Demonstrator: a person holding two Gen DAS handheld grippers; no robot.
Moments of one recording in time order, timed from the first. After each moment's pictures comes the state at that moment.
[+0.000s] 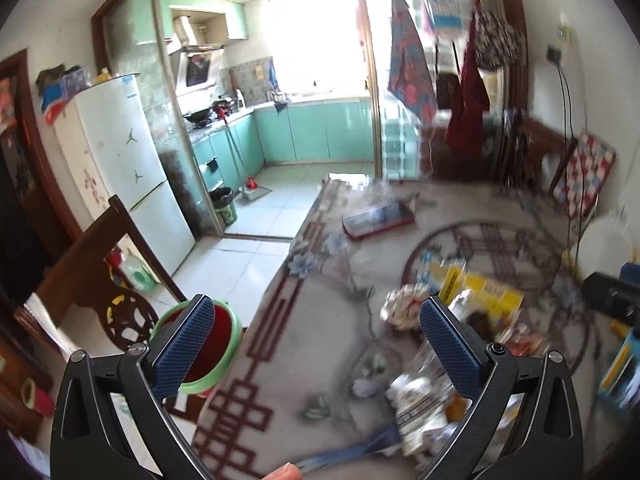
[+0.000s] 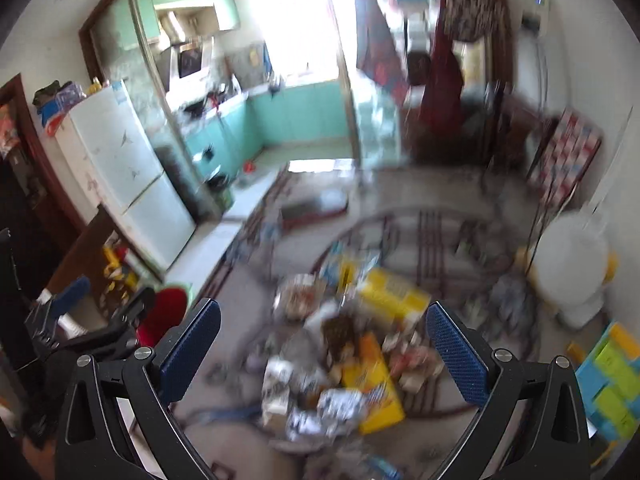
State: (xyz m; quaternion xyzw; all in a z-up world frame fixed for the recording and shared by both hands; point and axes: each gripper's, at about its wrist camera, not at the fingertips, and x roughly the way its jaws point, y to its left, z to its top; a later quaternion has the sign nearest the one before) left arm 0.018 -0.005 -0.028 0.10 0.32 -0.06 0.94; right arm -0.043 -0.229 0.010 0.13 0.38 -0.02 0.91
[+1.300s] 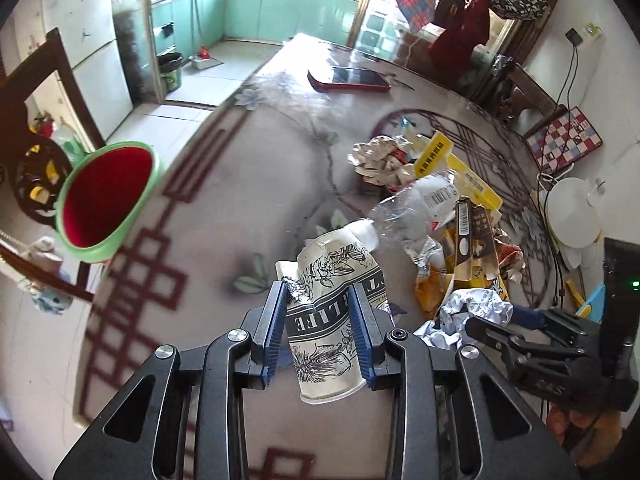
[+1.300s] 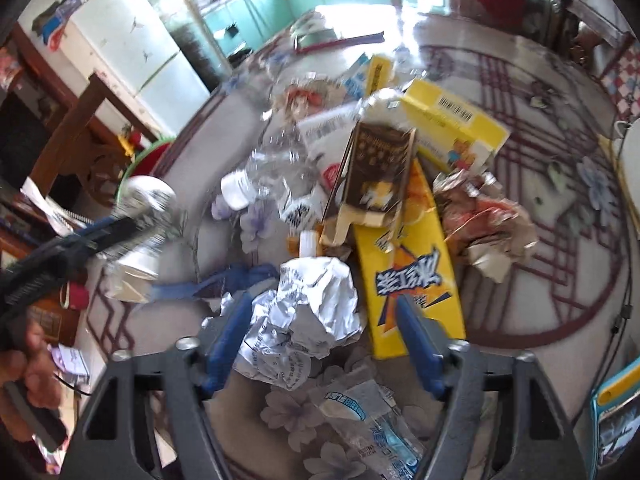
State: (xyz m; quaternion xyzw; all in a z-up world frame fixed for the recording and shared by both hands) left arm 0.025 0.029 -0.127 -0.03 0.50 -0.13 0.86; right arm -0.025 -0.210 -0.172 0.10 0.55 0.08 0.82
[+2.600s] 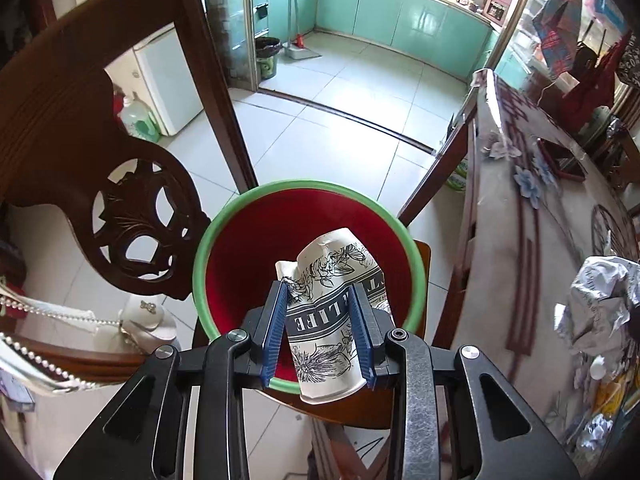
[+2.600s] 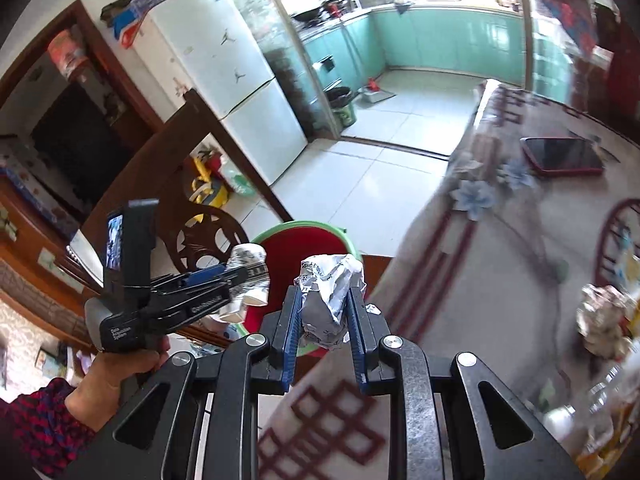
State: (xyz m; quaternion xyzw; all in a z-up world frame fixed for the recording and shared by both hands) left arm 0.207 0.294 -0.187 -0.04 0.52 0.00 0.85; right arm 0.162 0.085 -0.116 0.10 0.47 0.20 0.86
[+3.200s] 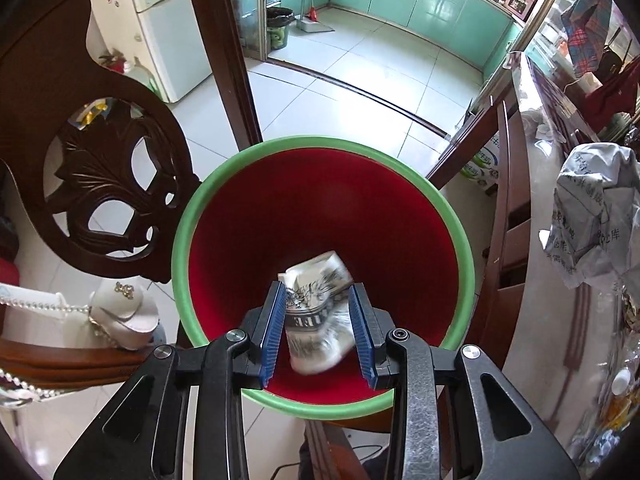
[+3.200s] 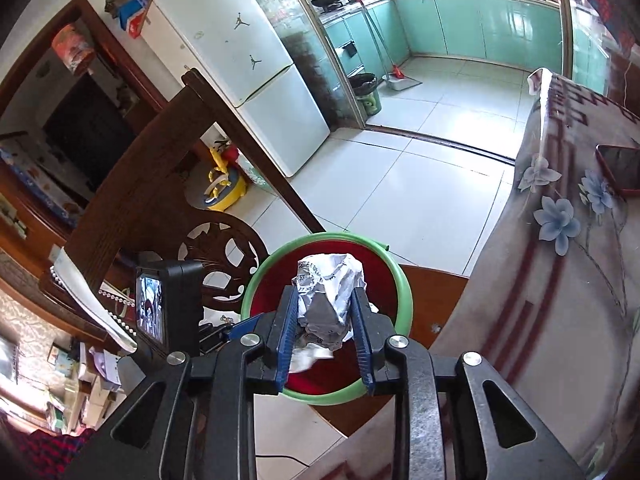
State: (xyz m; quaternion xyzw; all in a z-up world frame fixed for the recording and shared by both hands) left arm 0.225 0.308 -0.245 -0.07 0.56 0.01 0.83; right arm 0.235 0.144 -0.159 0.11 0.48 0.24 0.84
